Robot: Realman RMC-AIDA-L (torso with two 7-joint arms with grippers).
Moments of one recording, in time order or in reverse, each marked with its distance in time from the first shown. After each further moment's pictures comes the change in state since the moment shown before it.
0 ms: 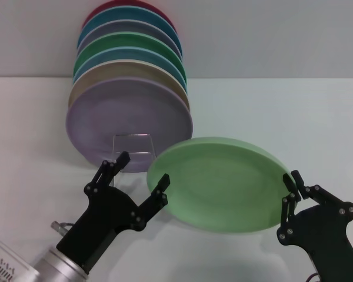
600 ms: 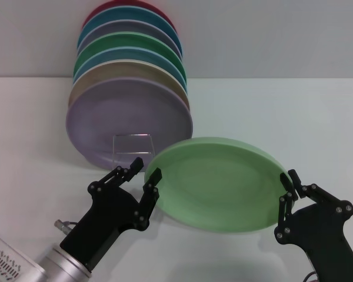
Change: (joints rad) left arm -0.009 -0.002 -0.006 -0.002 0.007 -0.020 0.007; right arm 0.008 -0.001 0.000 0.001 0.000 0.009 0.000
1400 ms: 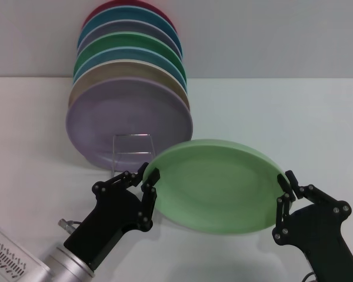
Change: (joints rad) left arm -0.011 0.000 0.008 0.000 0.000 -0.015 0.002; right arm 0.004 -0.002 -0.003 0.001 0.000 0.011 0.000
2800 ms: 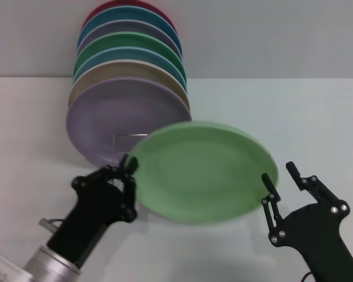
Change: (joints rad) left arm 0.049 0.002 -0.051 -0.036 -0.008 0.054 0.081; right arm 0.029 -0.005 -0.049 -0.025 -0.010 -0.060 0.003
